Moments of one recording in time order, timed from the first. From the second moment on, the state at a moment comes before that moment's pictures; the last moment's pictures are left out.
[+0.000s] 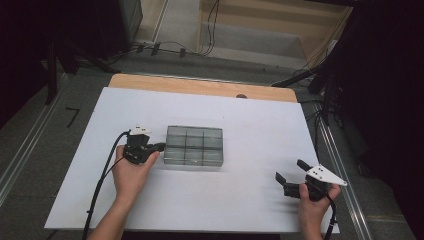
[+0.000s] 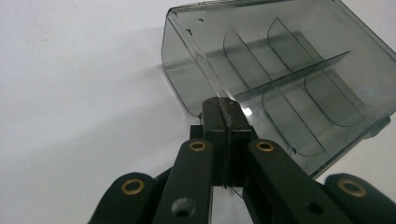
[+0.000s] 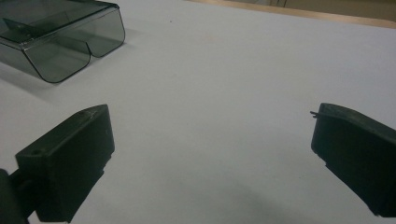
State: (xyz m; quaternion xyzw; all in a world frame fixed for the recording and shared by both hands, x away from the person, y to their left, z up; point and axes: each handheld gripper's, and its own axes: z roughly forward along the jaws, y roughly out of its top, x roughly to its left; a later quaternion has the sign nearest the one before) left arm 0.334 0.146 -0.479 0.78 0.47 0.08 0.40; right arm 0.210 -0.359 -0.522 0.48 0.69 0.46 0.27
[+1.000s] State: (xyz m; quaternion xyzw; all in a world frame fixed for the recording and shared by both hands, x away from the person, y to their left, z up) left arm 0.334 0.124 -0.482 0.78 0.47 0.08 0.41; right arm 0.210 -0.359 -0.522 0.48 0.70 0.46 0.26
